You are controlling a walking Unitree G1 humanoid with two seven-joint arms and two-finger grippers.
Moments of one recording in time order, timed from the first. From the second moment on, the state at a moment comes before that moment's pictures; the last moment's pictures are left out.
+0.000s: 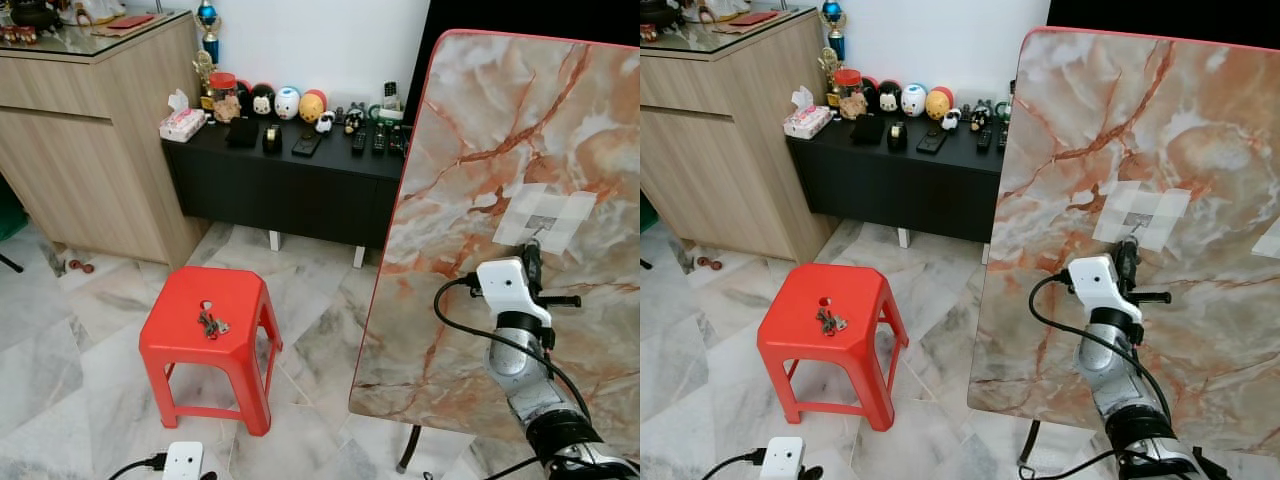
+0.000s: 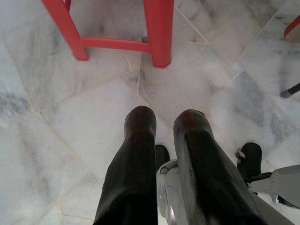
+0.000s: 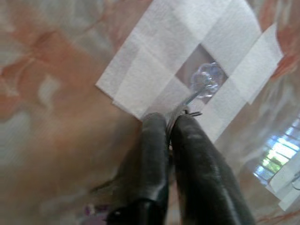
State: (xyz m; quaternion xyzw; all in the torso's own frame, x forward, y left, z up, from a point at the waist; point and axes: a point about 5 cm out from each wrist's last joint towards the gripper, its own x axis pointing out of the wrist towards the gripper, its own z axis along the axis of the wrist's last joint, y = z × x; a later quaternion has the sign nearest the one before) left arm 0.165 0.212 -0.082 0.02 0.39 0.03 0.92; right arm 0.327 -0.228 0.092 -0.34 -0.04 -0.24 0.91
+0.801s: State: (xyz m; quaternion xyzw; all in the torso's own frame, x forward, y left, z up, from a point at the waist) left arm 0.163 0.212 -0.083 0.02 0.40 0.03 0.91; right arm 0.304 -0.183 0.051 -0.24 0.01 -0.04 0.97
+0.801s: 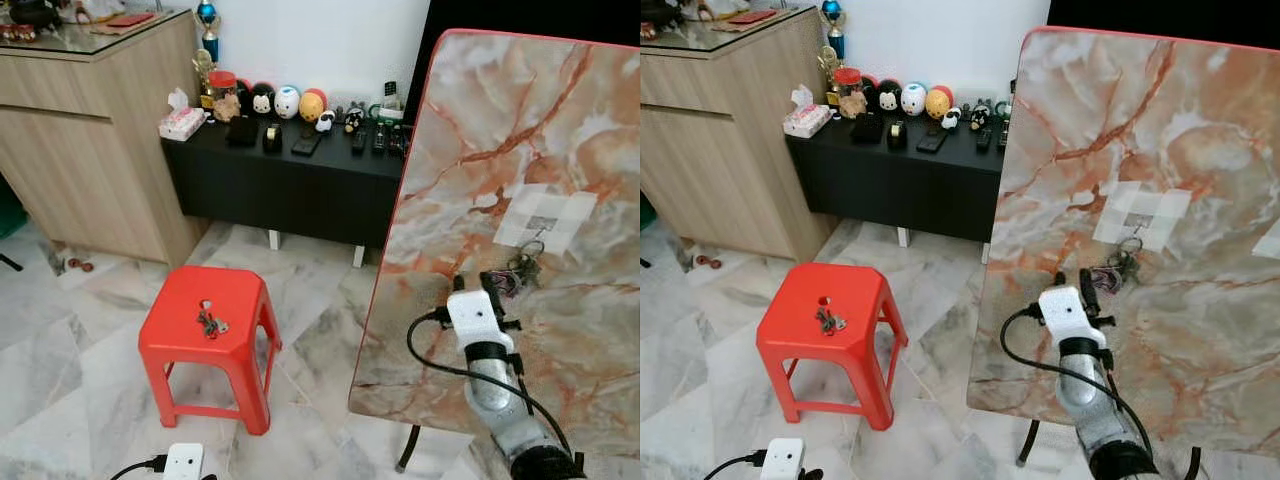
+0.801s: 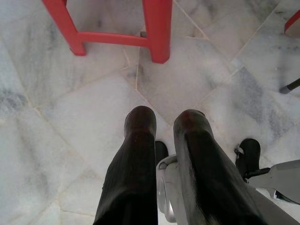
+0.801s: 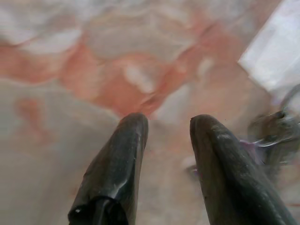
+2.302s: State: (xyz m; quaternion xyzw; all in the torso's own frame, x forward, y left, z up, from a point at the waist) left arm 0.161 0.223 -0.083 0.04 0.42 0.02 0.90; right arm 0.144 -0.180 -0.102 0.05 0.53 -0.08 0.84
